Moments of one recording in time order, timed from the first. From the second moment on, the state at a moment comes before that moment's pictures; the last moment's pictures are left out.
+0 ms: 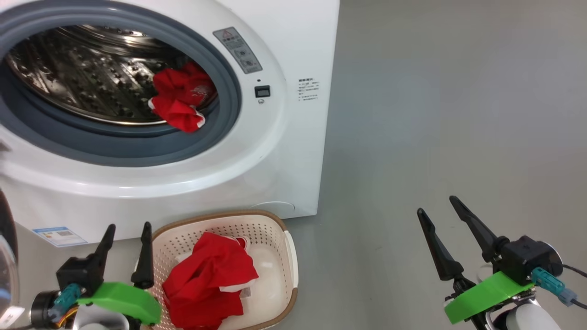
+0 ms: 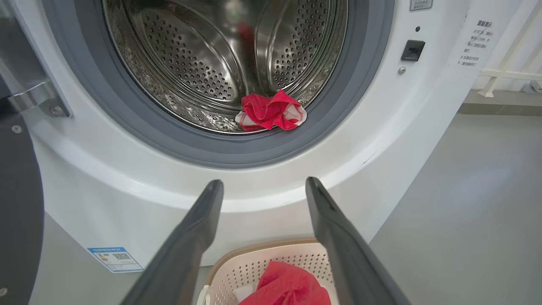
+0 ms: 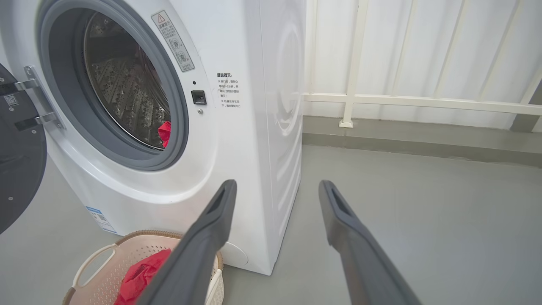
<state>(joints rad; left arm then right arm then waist) -0.26 0.09 -0.03 0.50 -0.19 -0.11 -0.25 -0.12 -0.23 0.16 0.13 0.26 0.13 -0.26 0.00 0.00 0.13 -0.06</state>
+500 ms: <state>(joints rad) -0.12 0.06 0.04 0.30 -0.16 -0.11 -0.25 -0.08 -0.23 0.12 0.11 0.26 0.13 -0.26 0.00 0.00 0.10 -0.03</state>
